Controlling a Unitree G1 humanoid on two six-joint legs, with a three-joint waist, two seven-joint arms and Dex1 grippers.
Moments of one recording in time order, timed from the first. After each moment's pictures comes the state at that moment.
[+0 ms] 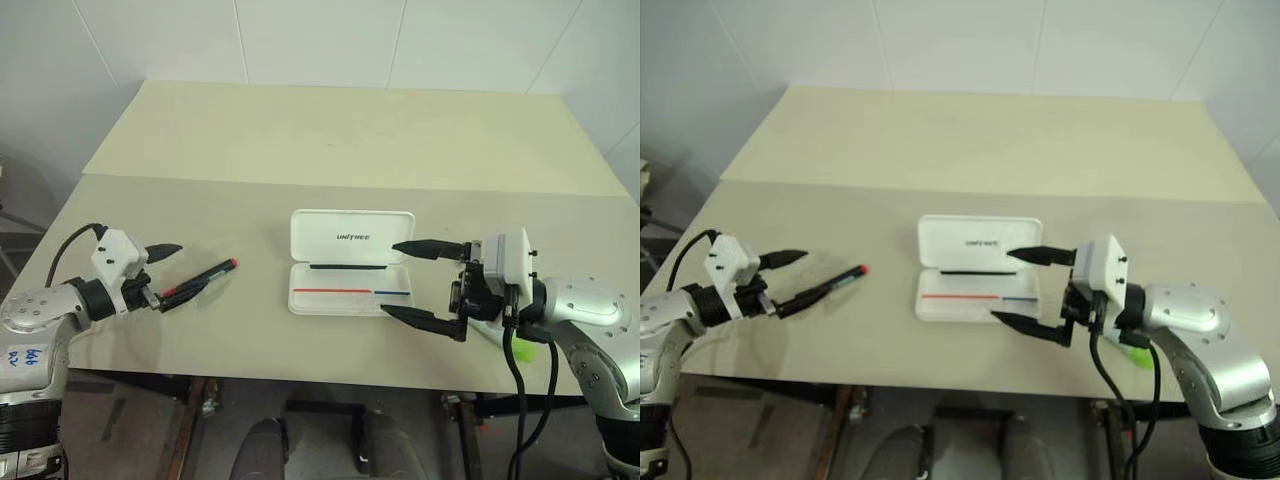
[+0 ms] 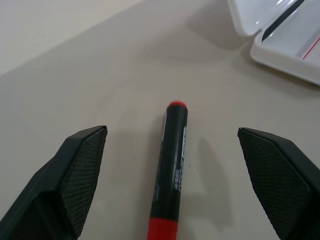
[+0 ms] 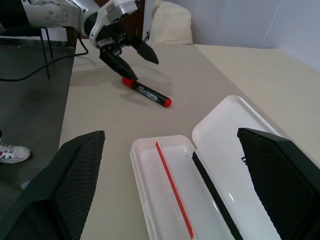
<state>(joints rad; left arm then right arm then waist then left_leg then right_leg) -0.17 0.77 0.31 0.07 -0.31 0.24 -0.96 -0.23 -0.74 -0.11 -0.51 0.63 0.37 1.00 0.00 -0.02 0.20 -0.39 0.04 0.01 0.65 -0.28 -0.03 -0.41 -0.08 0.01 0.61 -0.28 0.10</state>
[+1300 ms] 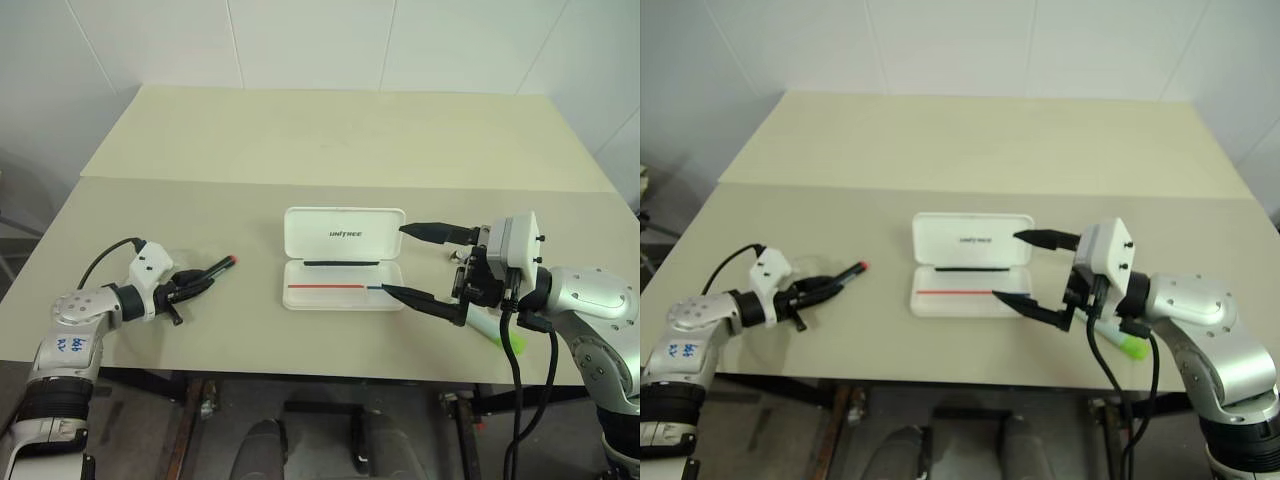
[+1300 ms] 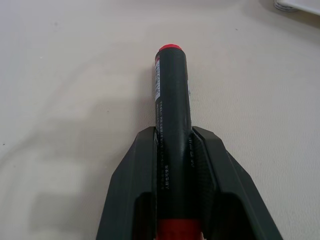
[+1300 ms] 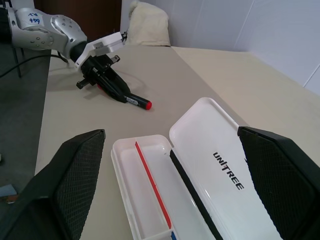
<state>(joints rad) -0.27 0.71 0.17 0.28 -0.26 0.13 -0.90 -0.24 -0.74 -0.13 -0.52 0.62 0.39 0.93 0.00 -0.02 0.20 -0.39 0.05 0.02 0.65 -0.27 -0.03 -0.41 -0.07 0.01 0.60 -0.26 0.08</state>
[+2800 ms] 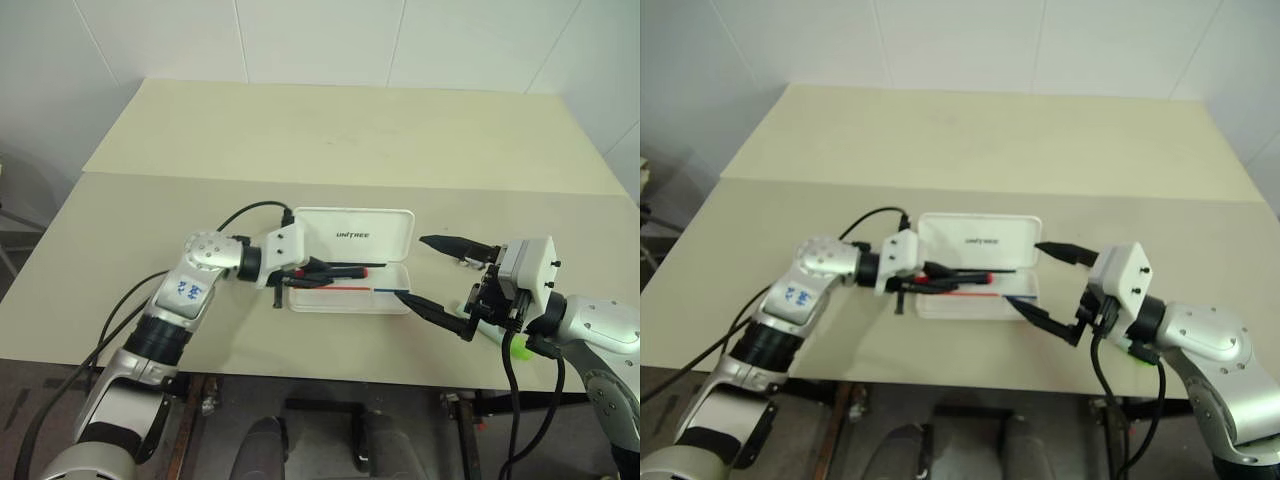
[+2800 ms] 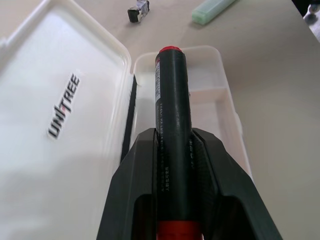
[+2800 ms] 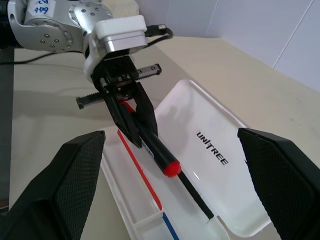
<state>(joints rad) -0.70 0.48 -0.28 0.14 -0.10 0.17 -1.08 -0.06 -0.73 -0.20 -0.63 0.59 0.35 0.80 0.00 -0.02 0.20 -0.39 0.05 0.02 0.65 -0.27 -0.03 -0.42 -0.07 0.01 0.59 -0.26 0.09</state>
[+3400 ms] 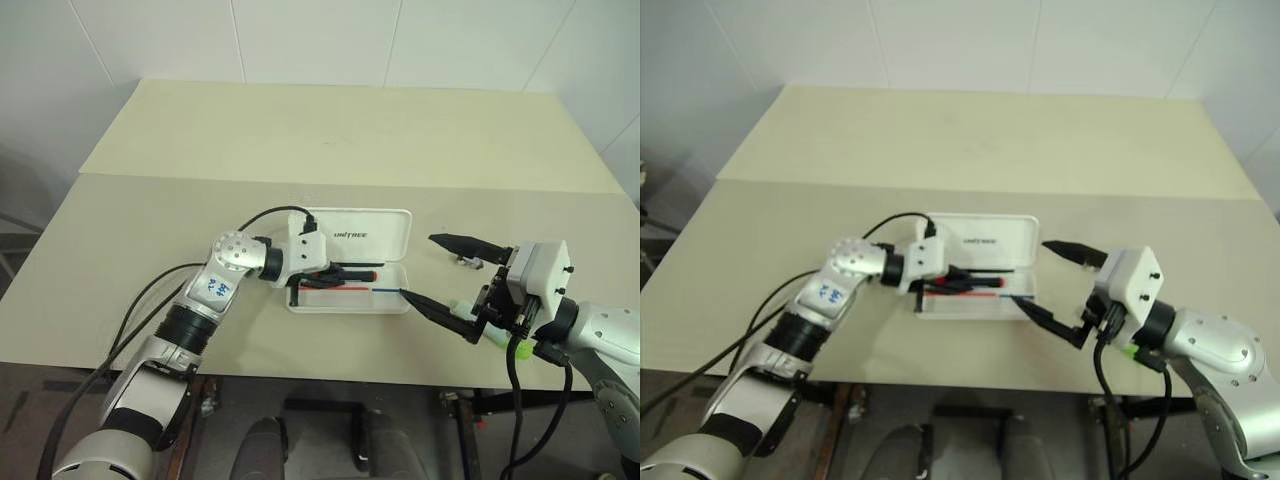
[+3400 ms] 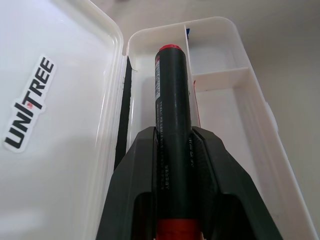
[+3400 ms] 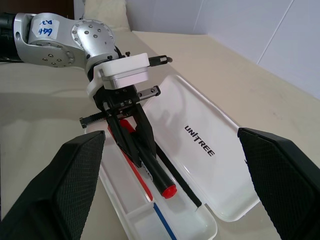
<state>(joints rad) -0.75 0.40 -0.33 0.33 0.01 0.04 -1.06 0.00 -0.74 -0.25 -0.67 0.60 0.36 0.77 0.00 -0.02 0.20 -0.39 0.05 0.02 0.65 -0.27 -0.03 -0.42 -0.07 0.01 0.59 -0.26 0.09</state>
